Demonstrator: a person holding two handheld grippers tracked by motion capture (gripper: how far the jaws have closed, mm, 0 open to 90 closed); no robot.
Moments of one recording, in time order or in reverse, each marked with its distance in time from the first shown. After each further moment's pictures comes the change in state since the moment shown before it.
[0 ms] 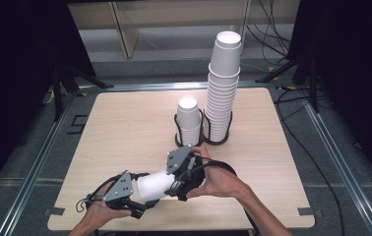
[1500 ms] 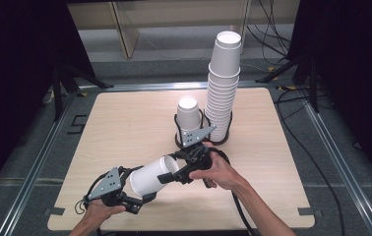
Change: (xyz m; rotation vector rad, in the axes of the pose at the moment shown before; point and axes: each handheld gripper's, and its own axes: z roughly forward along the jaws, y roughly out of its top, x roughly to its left) left arm 0.011 -0.003 -0.009 -0.247 0.001 -0.113; right arm -0.042 -0.033 0.010 -0.513 0.334 0.370
